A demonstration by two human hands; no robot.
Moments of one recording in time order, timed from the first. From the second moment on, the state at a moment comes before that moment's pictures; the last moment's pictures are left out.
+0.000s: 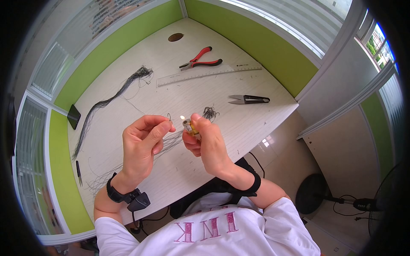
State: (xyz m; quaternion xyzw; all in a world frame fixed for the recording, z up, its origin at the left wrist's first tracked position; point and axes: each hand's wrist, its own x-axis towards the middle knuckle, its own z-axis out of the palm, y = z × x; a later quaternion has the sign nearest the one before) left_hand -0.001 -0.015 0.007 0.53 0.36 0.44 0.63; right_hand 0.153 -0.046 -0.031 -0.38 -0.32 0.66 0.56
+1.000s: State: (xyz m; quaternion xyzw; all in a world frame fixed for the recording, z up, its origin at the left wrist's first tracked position) left_hand -0.005 -0.016 0.009 0.52 0.35 0.40 0.67; right_hand 0.164 -0.037 -0.040 -0.36 -0.58 0.33 0.65
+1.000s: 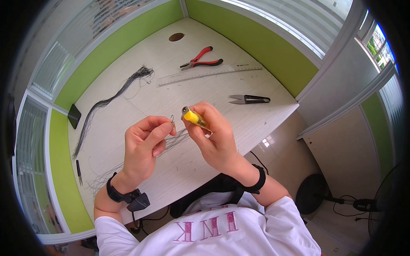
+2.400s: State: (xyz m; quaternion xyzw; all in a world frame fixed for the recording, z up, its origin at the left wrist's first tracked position) left_hand -0.004 -0.016 0.009 0.52 0.34 0.38 0.68; right_hand 0.170 -0.032 -0.023 -0.36 -0.71 0.03 0.61
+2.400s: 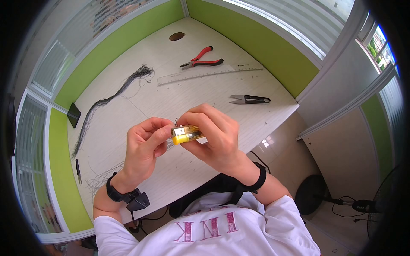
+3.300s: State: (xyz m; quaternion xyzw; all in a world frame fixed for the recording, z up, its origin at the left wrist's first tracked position) left_hand -0.002 -0.017 0.013 0.49 0.36 0.38 0.70; right_hand 0.179 -0.039 -0.025 -0.37 -0.68 0.08 0.62
